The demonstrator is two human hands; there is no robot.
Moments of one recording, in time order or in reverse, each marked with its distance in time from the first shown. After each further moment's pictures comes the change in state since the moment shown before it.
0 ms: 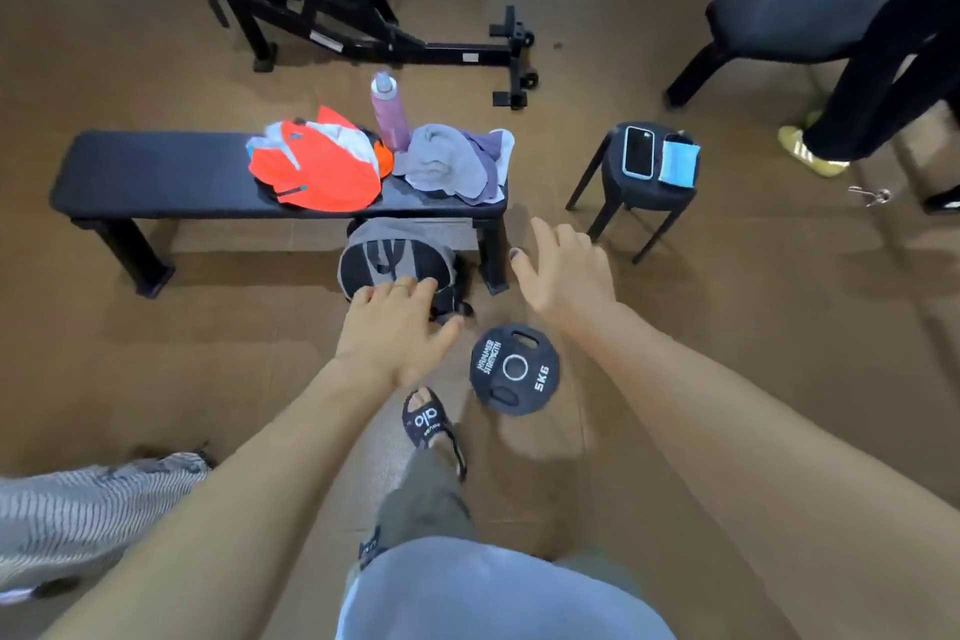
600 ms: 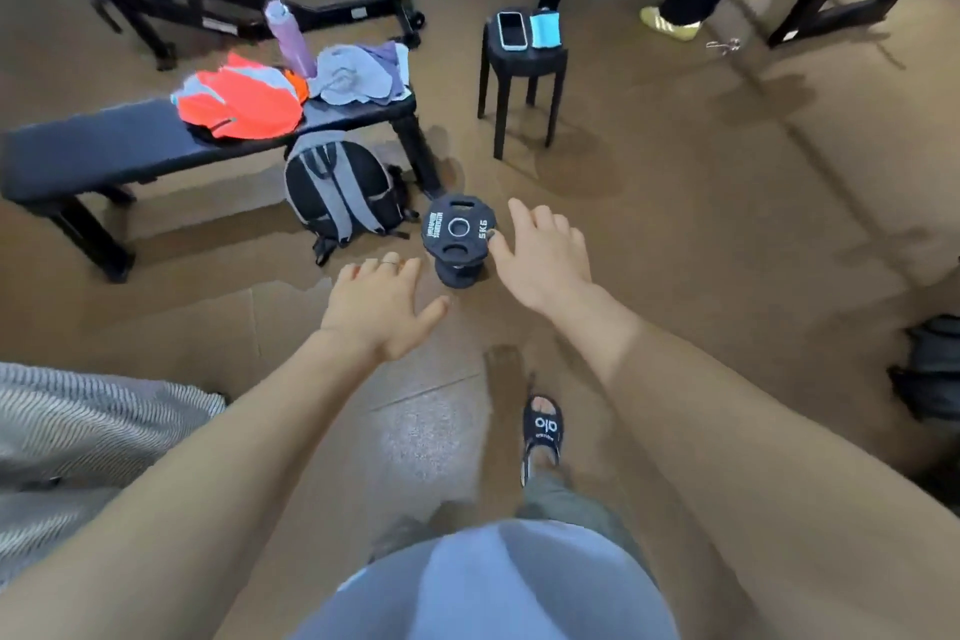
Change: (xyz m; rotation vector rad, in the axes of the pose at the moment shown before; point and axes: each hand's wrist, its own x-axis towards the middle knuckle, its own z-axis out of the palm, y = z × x) left_hand -0.341 0.071 0.110 0.209 -0.002 0.250; right_hand -0.423 0.003 0.078 0.119 0.065 0.263
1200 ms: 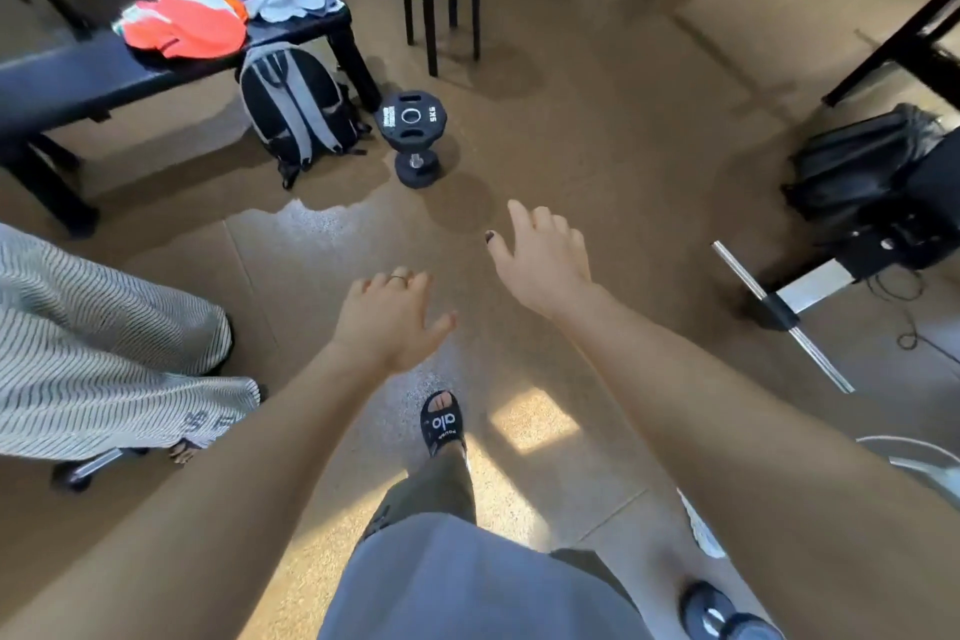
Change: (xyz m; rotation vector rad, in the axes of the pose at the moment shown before) left_hand -0.402 0.026 0.164 0.032 -0.056 0.233; right_hand -0.451 -0.046 0.125 0.047 0.069 0.195
